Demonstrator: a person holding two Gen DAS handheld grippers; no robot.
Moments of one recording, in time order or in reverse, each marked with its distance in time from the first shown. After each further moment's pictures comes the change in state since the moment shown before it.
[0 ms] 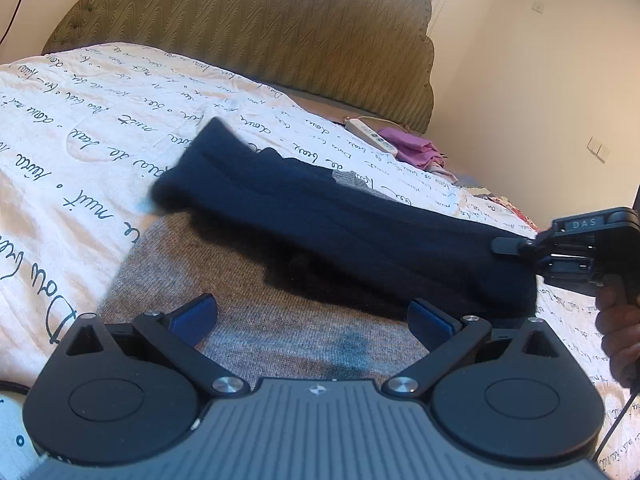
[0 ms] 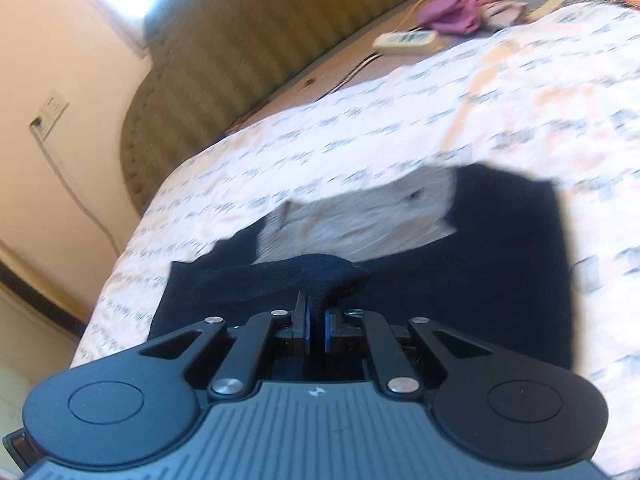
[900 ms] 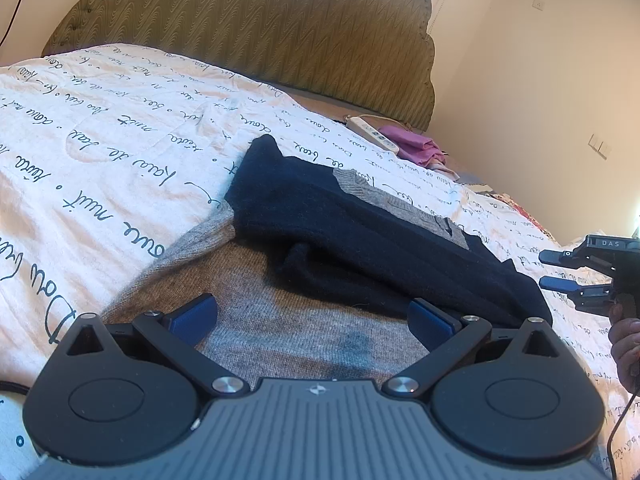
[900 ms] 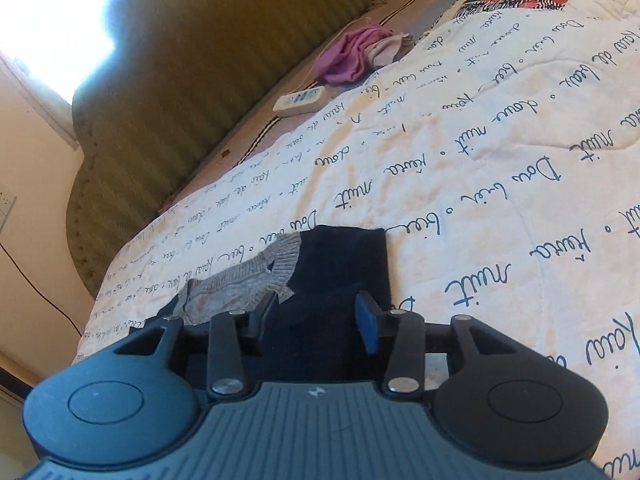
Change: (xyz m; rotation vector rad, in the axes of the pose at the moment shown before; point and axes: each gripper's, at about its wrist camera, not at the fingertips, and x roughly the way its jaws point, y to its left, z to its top) left arm 0.001 -0.001 0.000 0.014 0.006 0.011; right arm -0.050 -0.078 0.000 0.168 -0.161 -0.100
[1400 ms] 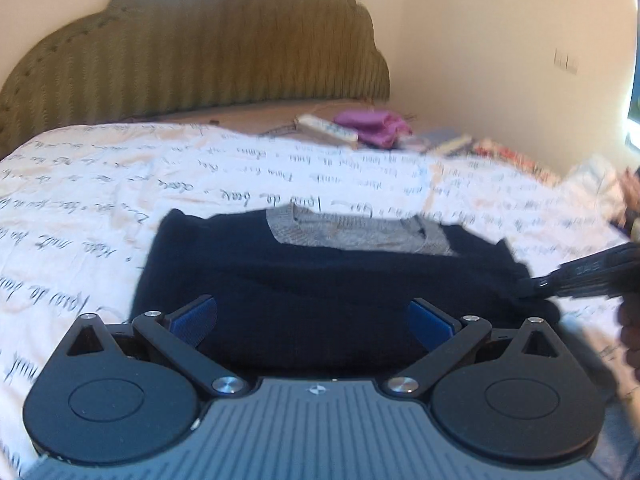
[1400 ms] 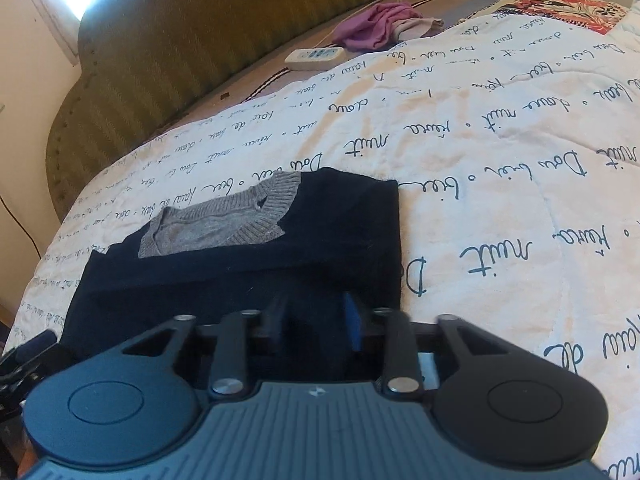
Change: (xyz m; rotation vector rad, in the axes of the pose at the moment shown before) left arm 0.058 -0.073 0.047 0.327 0.054 0.024; right arm 0.027 0.018 -0.026 -0.193 0.106 -0.098
